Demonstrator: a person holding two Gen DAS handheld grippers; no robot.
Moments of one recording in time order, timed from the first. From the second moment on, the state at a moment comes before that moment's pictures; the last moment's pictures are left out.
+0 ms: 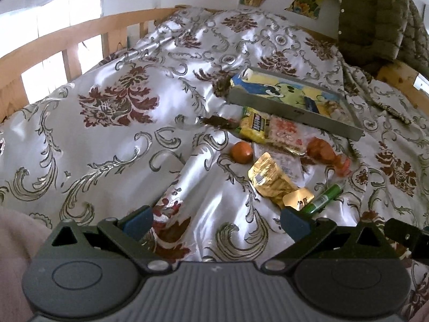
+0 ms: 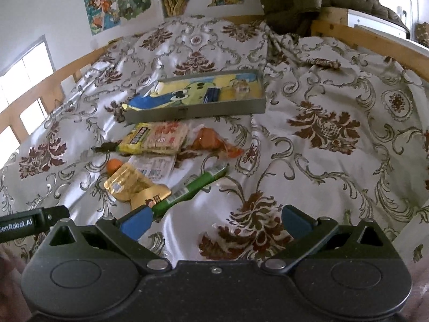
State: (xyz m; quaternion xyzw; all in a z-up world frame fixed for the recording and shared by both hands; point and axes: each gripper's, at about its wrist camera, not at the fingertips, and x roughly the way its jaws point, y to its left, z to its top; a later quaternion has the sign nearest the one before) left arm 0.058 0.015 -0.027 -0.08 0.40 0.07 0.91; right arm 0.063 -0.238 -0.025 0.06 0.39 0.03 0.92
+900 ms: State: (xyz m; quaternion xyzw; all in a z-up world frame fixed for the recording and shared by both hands) left arm 0.127 0.019 -0.037 -0.13 0.42 -0.03 0.90; right arm 0.122 -0.251 -0.031 0.10 0.43 0.13 0.89
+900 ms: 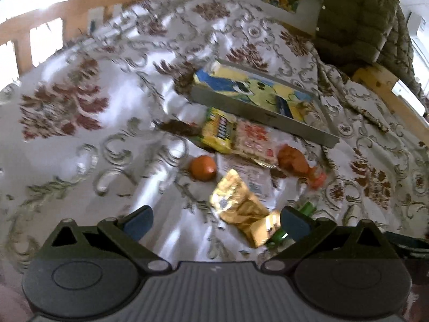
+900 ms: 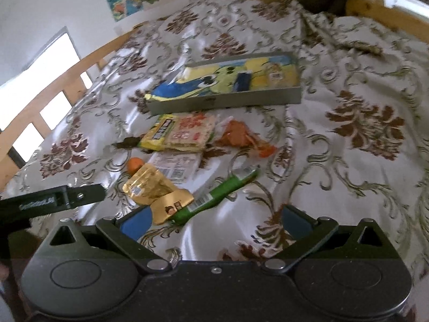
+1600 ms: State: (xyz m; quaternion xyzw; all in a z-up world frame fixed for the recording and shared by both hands) left arm 0.162 0.022 -0.102 -0.34 0.45 -0.09 0.82; right arm 0.213 -0.257 -0.094 0.19 0.50 0.17 0.83
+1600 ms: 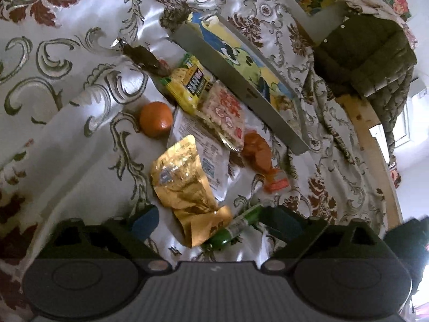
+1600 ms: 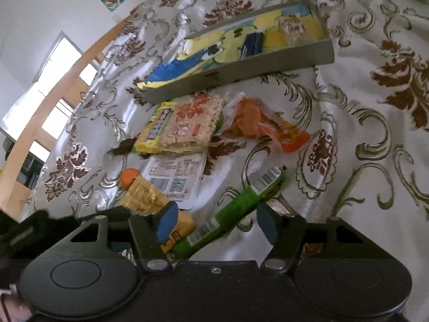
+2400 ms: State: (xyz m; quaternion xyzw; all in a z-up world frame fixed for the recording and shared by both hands) left arm 0.188 0.016 -0.124 -0.36 0.45 -0.08 0.82; right arm 0.244 -0.240 -0.113 0.16 0.51 0.19 0.82
